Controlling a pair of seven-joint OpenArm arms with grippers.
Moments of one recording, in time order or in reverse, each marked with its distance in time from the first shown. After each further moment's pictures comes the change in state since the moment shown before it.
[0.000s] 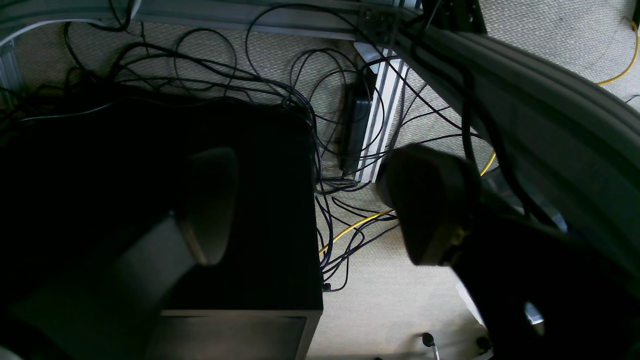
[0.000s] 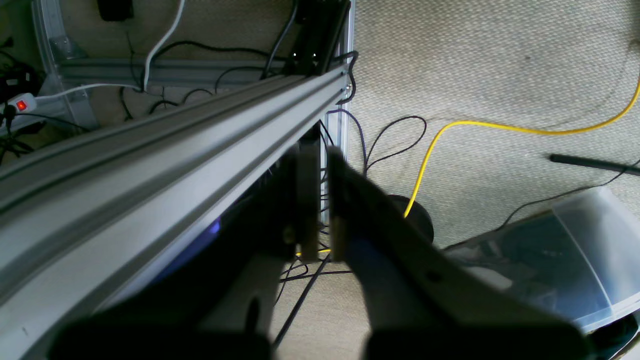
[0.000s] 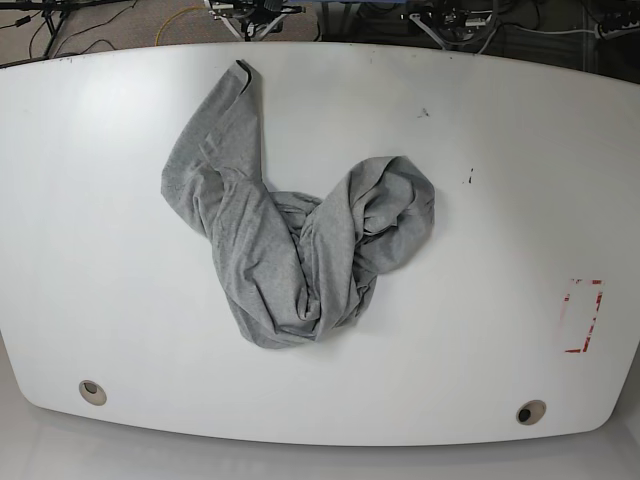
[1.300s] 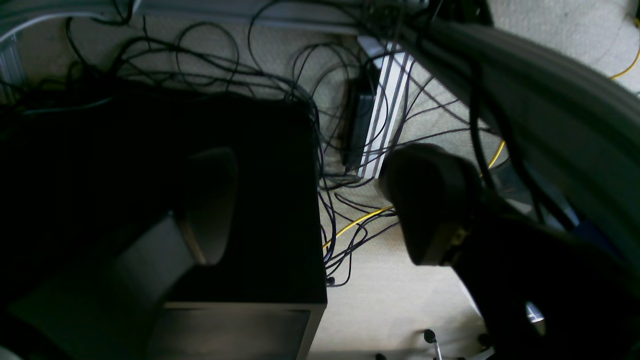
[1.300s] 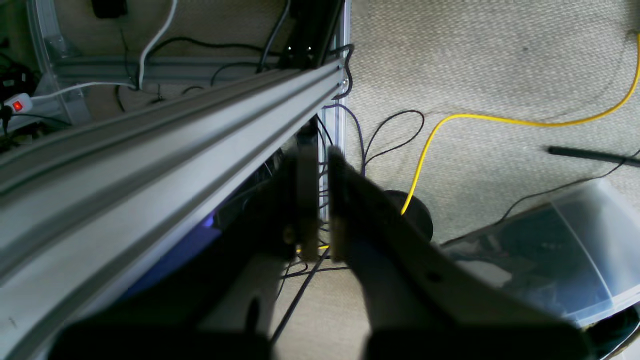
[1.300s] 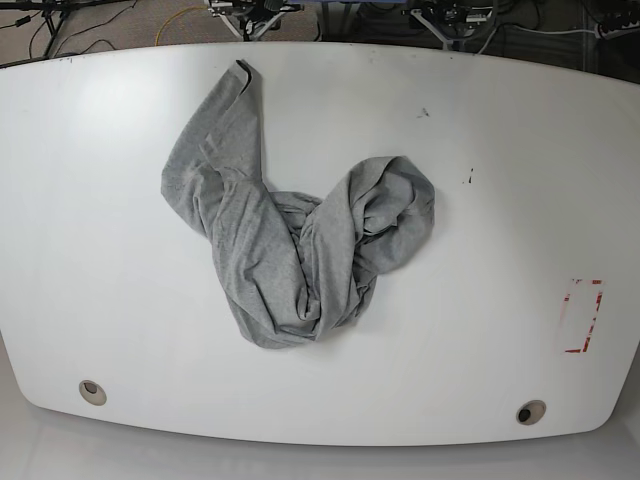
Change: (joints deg) left arm 1.2 -0.2 0.1 0.3 0.0 0.2 -0.1; right arm -0.3 0.2 0.3 -0.4 0.2 -0.4 0.1
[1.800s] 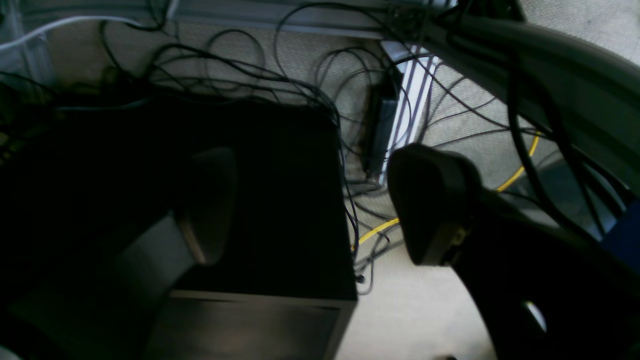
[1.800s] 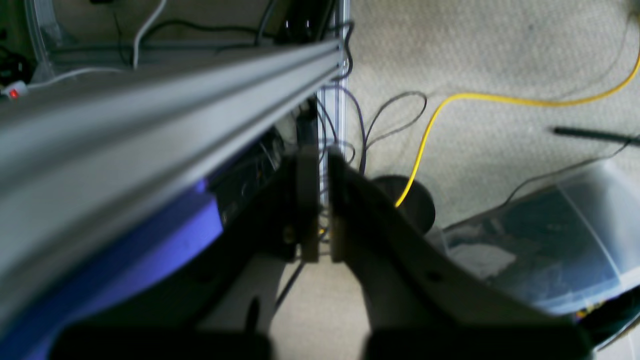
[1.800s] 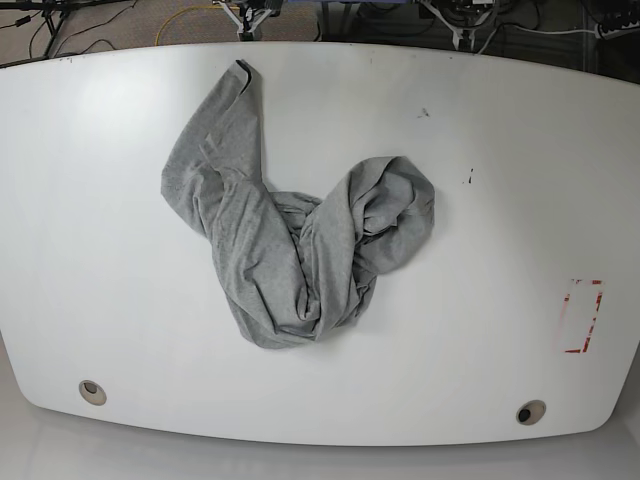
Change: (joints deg) left arm 8.7 0.1 0.0 12.7 -0.4 -0.2 -1.0; right arm -3.1 -0.1 -0.1 0.6 0.0 0.0 0.2
